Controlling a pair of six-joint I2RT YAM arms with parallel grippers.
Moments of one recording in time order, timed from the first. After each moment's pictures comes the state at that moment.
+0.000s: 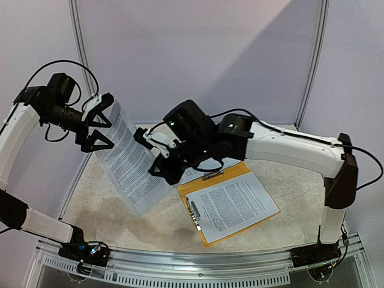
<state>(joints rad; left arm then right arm) -0.15 1.30 1.56 -1.31 0.64 0.86 1.20 1.99 1.96 -0.66 -0.14 0.09</state>
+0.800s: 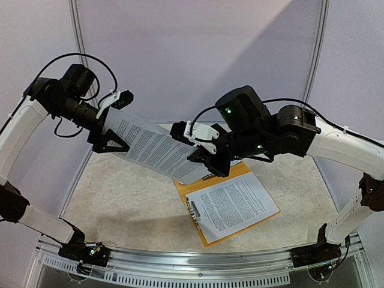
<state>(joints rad) -0.40 1.36 1.70 -1.33 0.63 0.75 1.19 1.58 1.65 -0.72 0.06 -0.32</state>
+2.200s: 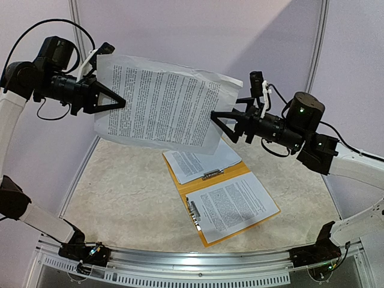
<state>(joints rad) -0.42 1.40 2.04 -1.35 0.93 0.40 0.87 1.22 1.04 0.31 -0.24 0.22</state>
